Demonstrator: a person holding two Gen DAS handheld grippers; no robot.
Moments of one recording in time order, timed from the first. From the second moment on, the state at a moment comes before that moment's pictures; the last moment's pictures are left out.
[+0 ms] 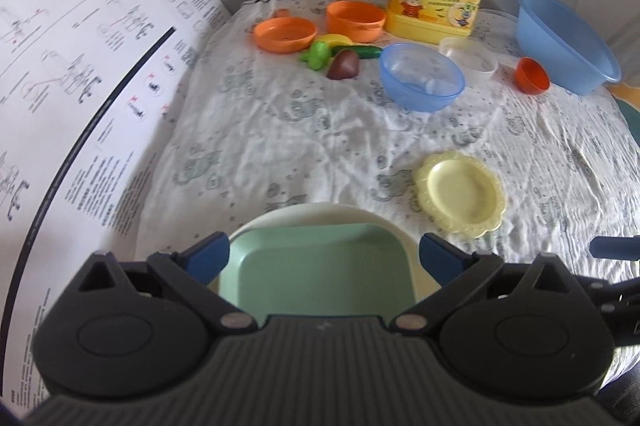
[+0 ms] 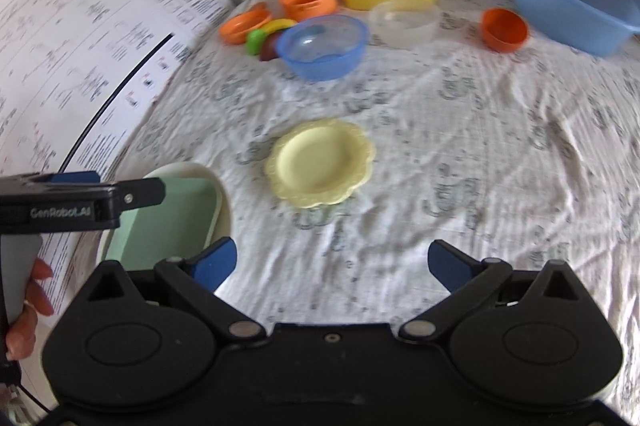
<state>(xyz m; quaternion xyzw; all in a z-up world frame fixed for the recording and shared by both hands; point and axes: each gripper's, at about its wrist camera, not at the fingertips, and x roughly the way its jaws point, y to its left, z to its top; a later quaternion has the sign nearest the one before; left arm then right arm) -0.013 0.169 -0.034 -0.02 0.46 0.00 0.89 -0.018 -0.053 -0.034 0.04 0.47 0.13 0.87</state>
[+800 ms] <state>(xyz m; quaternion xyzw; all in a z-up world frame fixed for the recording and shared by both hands) 0.071 0.084 -0.088 0.03 0.51 -0.08 0.86 0.035 -0.137 -0.056 0.17 0.49 0.06 0.86</state>
